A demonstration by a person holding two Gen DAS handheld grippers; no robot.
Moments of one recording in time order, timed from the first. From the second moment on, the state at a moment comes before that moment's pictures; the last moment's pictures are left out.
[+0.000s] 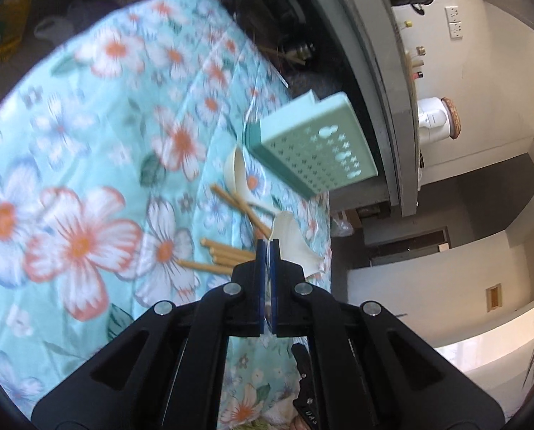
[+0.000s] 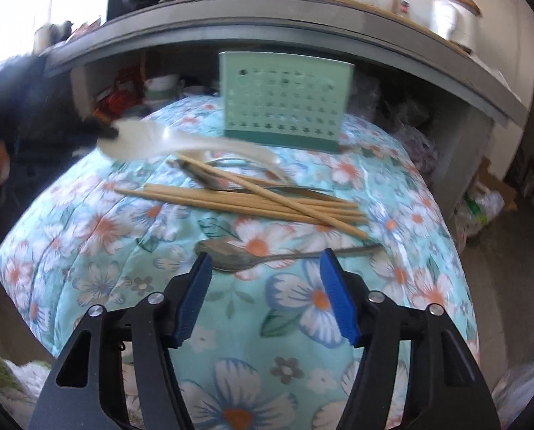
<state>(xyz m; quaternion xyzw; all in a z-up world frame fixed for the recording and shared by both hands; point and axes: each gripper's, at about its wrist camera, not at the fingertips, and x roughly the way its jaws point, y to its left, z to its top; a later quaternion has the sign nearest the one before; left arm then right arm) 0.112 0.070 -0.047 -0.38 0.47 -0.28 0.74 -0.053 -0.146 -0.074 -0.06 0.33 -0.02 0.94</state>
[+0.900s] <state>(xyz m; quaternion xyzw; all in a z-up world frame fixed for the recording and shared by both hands) 0.114 0.109 -0.015 -0.32 0.41 -0.23 0.82 -0.029 -0.080 -0.087 -0.24 0.33 -0.06 0.91</state>
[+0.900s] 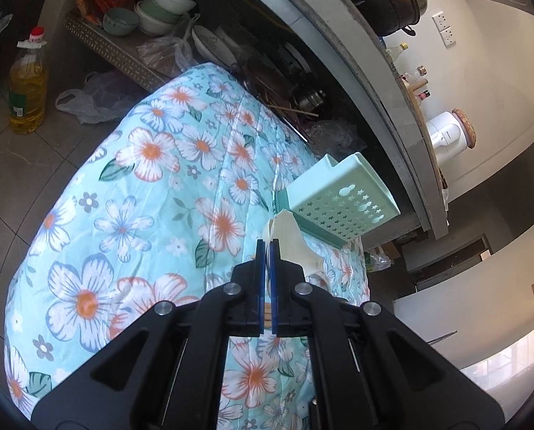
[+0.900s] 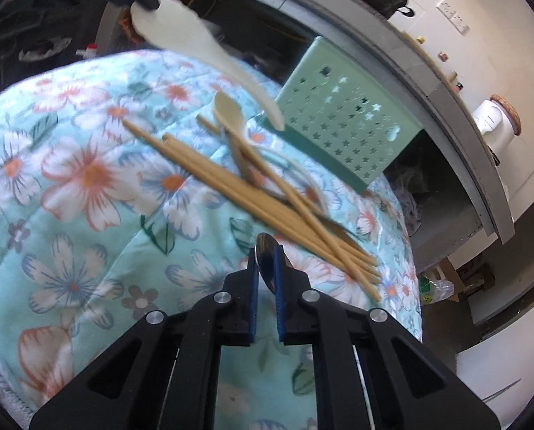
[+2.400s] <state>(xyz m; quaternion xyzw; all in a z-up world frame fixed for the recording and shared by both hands) 0.226 -0.087 0.129 0.17 0.29 -0.22 0.92 -0.028 -0.286 0.041 0.17 0.20 0.02 0.96</state>
